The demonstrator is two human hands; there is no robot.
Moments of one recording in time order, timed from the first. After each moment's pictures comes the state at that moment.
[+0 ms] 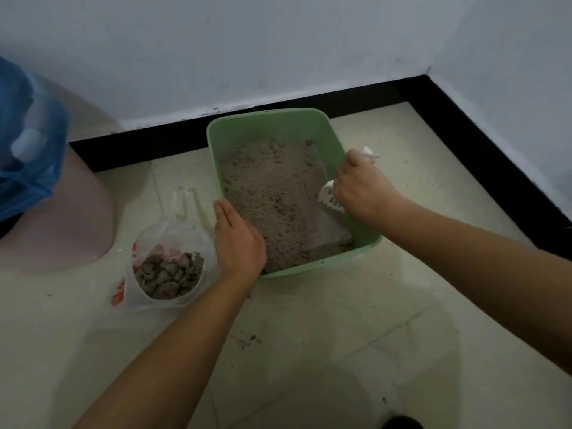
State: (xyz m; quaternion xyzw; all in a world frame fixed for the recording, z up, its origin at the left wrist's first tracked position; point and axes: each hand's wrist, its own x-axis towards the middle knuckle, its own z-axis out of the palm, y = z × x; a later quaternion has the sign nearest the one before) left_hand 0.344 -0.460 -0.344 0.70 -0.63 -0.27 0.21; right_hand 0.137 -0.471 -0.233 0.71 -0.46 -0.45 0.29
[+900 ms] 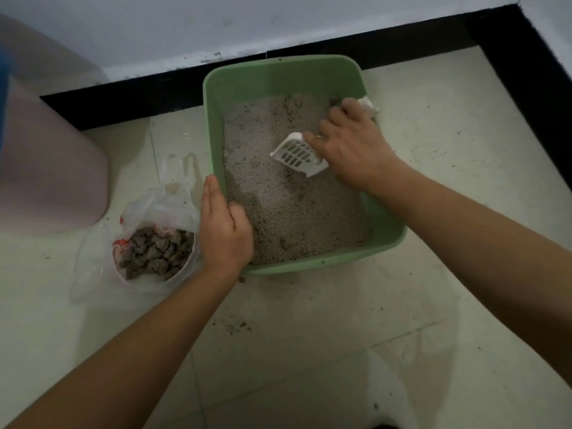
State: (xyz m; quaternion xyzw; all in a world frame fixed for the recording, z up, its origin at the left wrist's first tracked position) left_hand 0.340 -0.460 -0.348 0.72 -0.58 -0.26 0.29; right_hand 0.113 -0.550 -0.289 0.84 -0.47 -0.18 0.21
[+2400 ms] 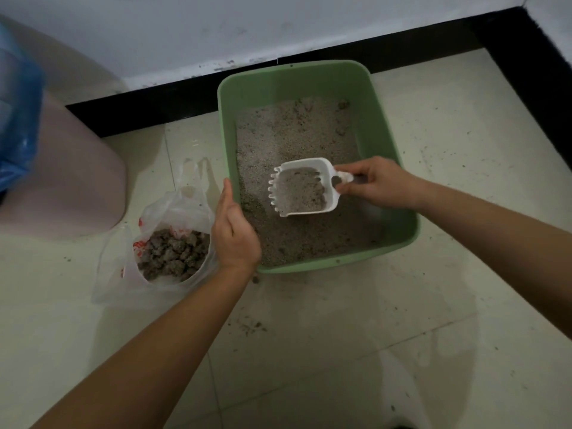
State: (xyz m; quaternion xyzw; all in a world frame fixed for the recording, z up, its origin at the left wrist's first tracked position) left_hand 0.345 -0.458 -0.356 0.67 -0.44 -0.39 0.45; right_hand 0.090 -0.511 -0.307 0.66 -0.64 0.07 -0.40
